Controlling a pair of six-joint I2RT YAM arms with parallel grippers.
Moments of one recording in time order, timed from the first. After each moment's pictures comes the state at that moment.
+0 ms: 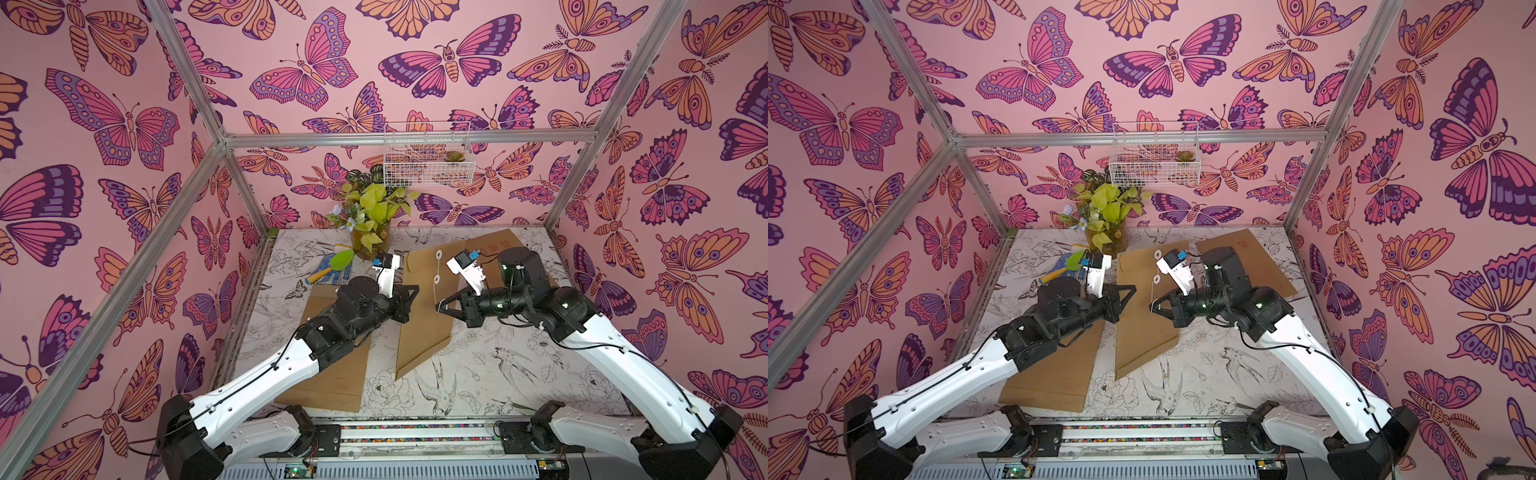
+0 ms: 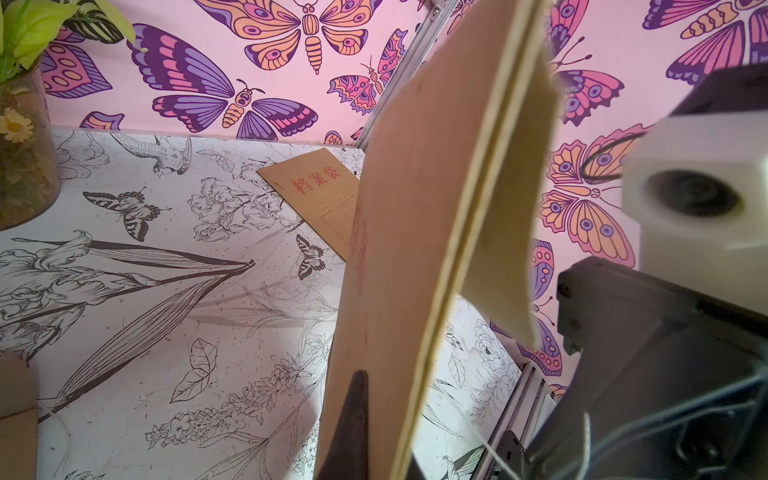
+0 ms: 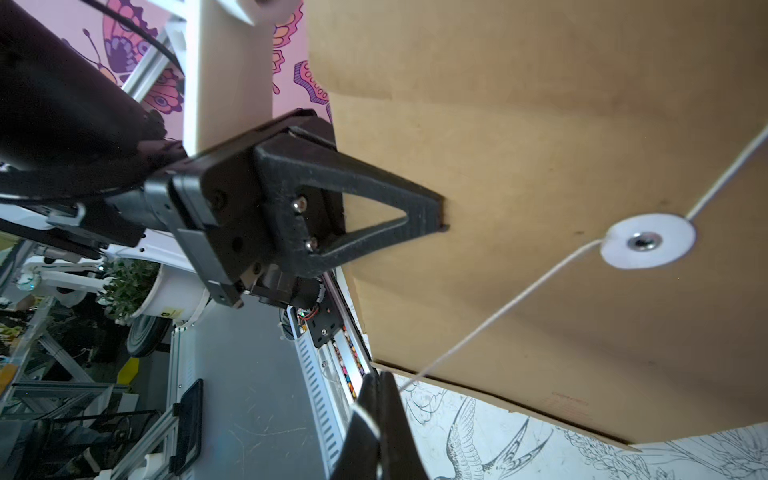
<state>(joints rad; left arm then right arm) -0.82 1.11 0.96 -0.10 0.03 -0.55 0.60 1.14 1.22 -0.71 -0.65 0.24</state>
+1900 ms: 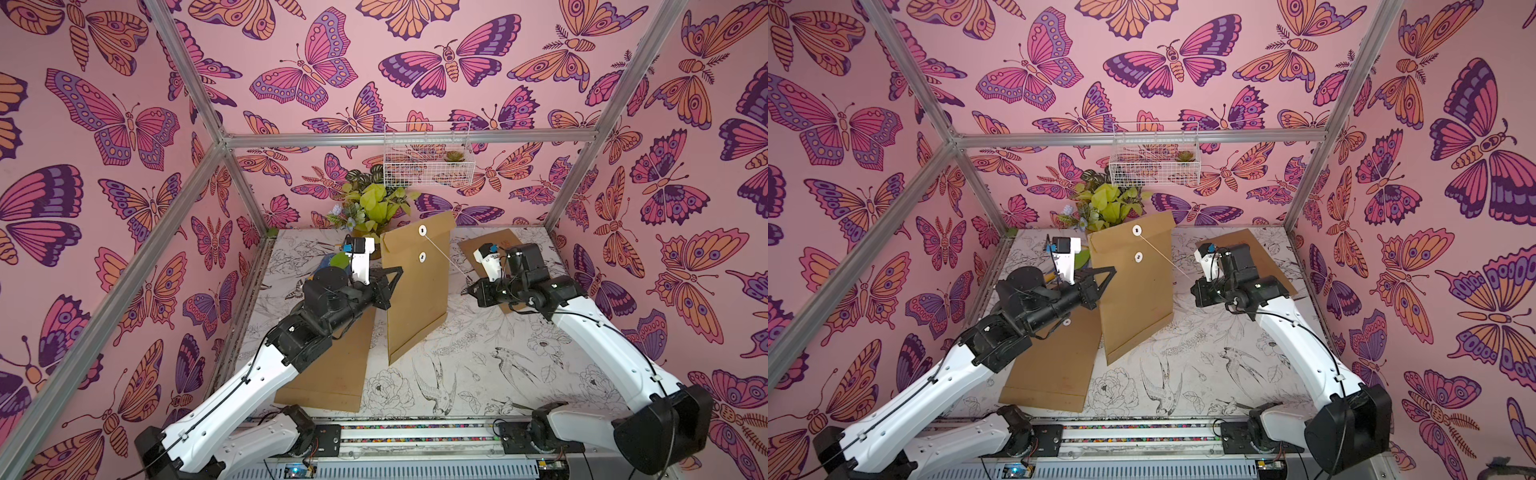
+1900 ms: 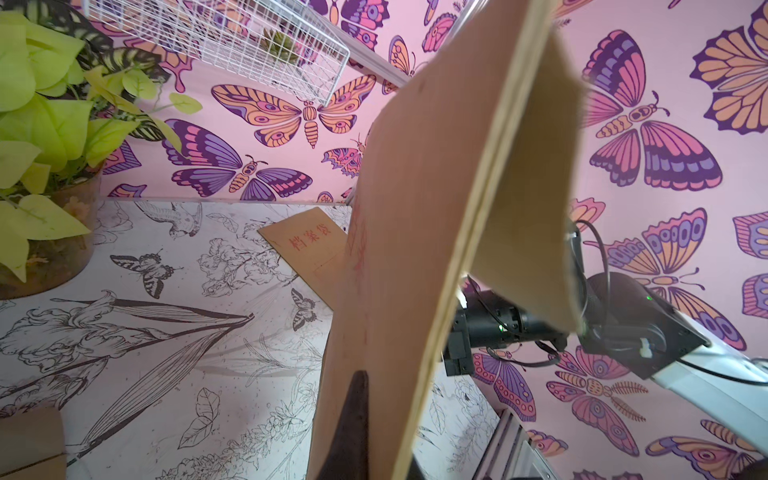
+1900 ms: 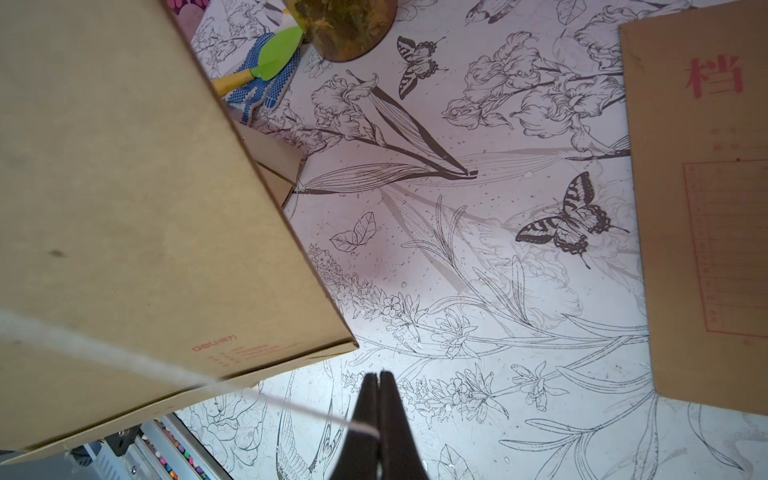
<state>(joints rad) -0.71 1.01 1.06 -0.17 0.14 -0.54 0.31 1.26 1.14 -0.71 -0.34 0.16</state>
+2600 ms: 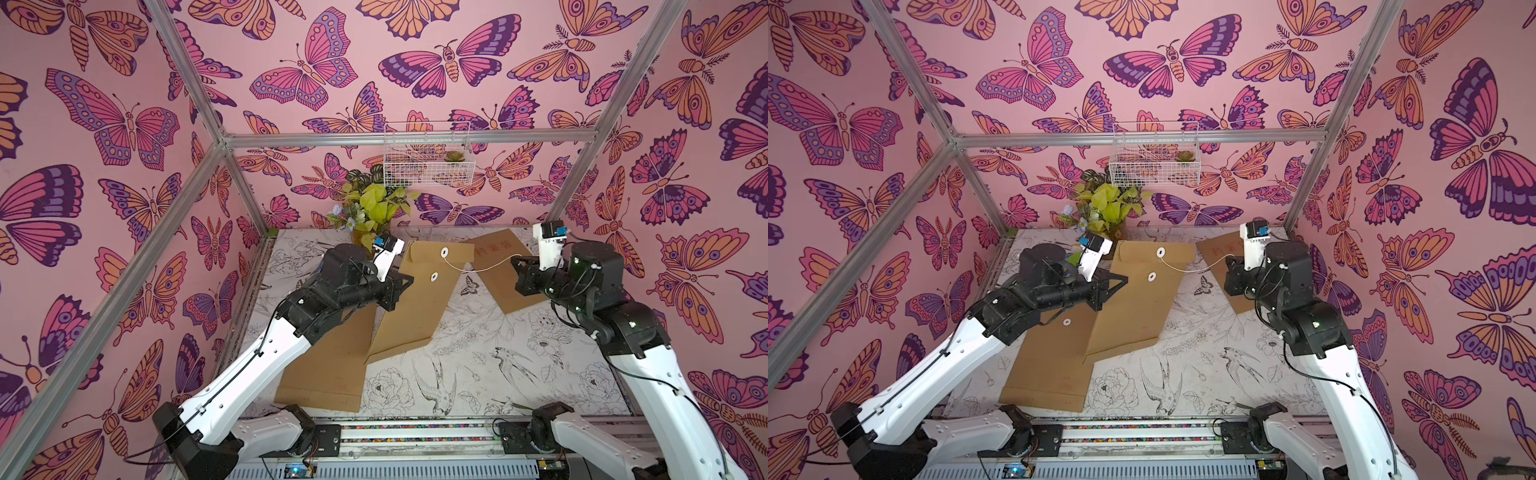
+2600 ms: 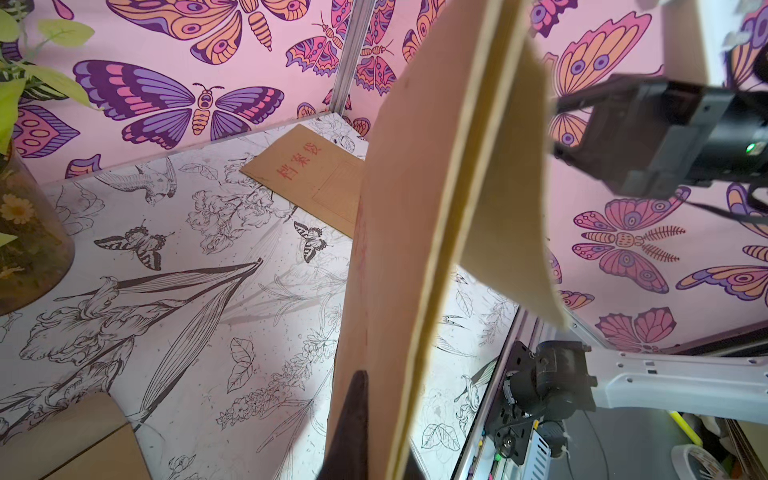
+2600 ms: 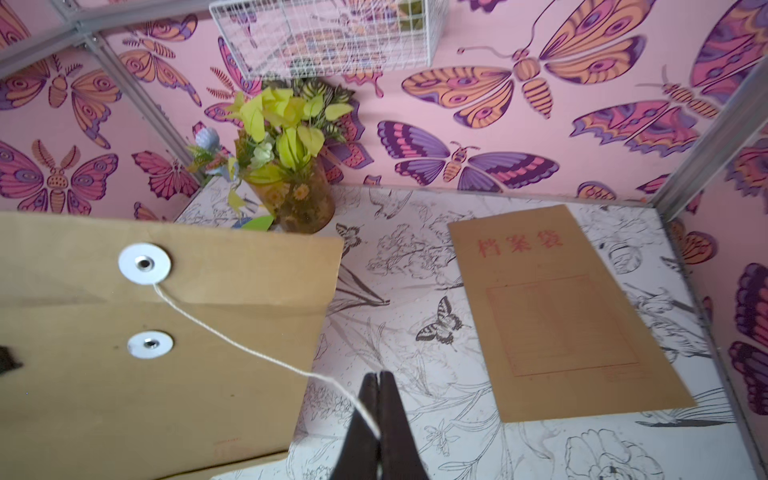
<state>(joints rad) -0.68 1.18 1.28 -0.51 0.33 -0.24 0.29 0.96 1.31 -0.74 -0.06 0.18</state>
